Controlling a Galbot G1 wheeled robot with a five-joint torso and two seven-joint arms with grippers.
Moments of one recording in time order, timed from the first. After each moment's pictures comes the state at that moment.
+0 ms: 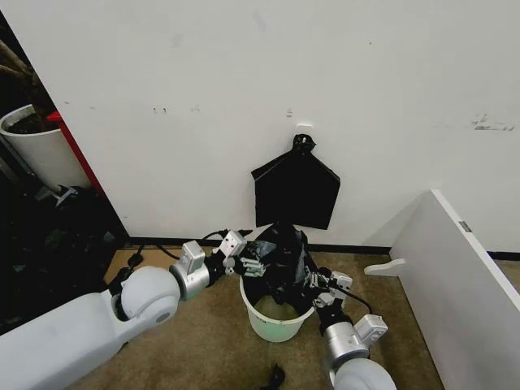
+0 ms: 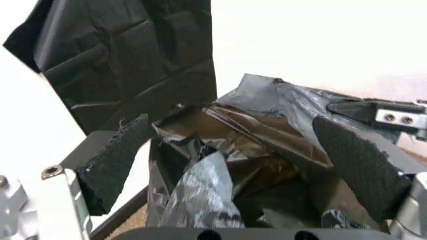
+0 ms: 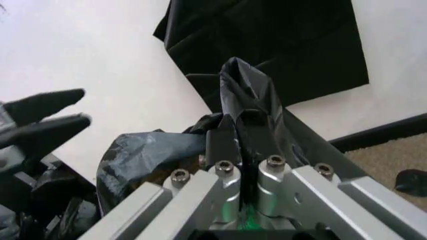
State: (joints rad) left arm 0.57 -0.60 0.40 -2.08 -0.88 0.29 -0.05; right arm -1.57 1.36 0.22 2.14 0.58 -0.02 0.22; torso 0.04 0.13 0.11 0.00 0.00
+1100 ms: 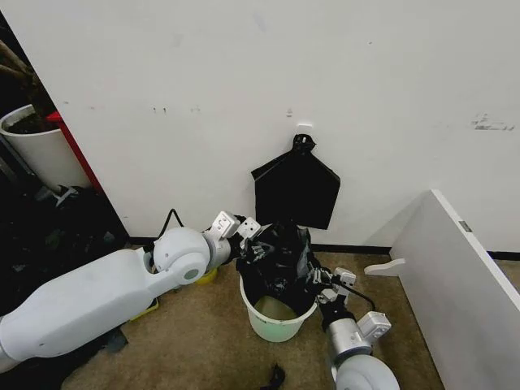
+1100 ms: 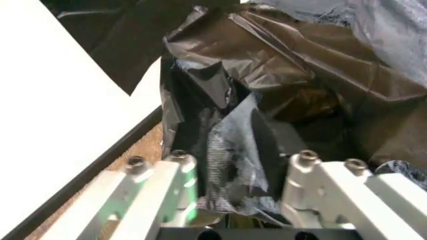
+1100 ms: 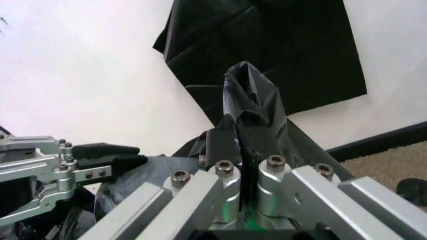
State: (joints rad) left arm 0.32 -0.71 0.53 -2.02 -1.10 0.74 -0.26; right arm -1.55 1.37 0.23 2.15 0.59 -0.02 0.23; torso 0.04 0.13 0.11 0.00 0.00
